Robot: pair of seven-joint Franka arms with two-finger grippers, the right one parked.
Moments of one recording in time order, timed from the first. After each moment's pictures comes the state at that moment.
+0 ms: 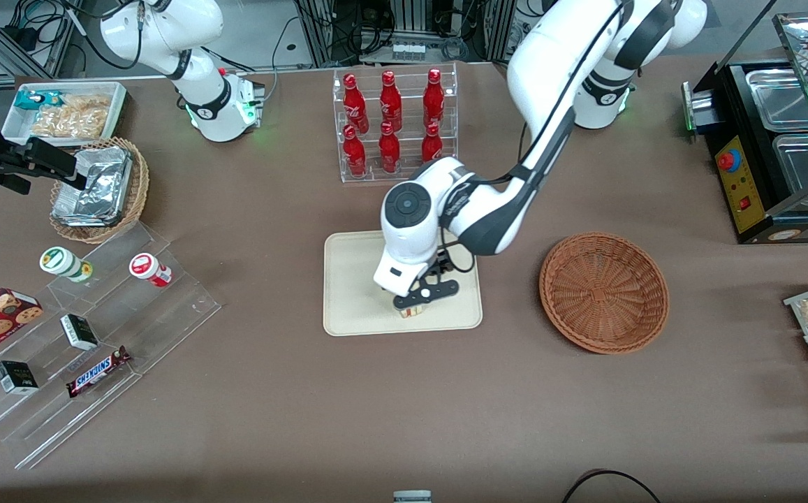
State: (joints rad) arm -0.66 0.73 -0.10 -1.28 0.12 1.98 -1.06
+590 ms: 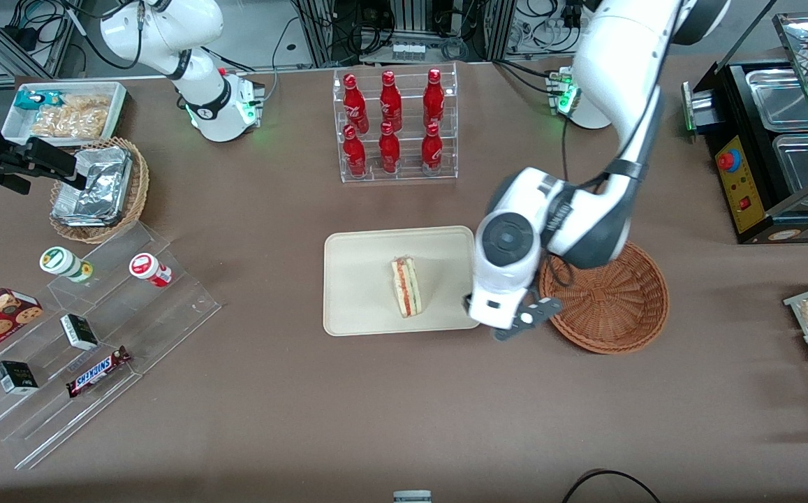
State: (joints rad) arm -0.47 0.60 -0.05 -1.39 0.12 1.86 -0.99
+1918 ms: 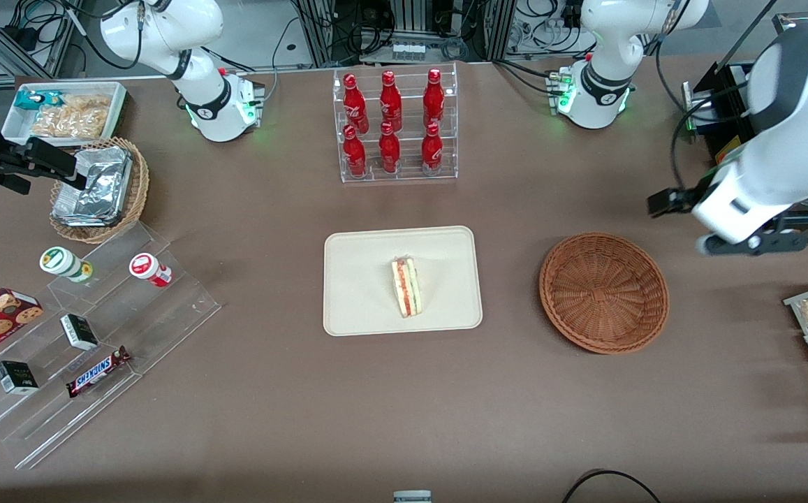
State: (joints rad) arm 0.04 0.05 -0.16 -1.63 0.04 1.45 -0.10
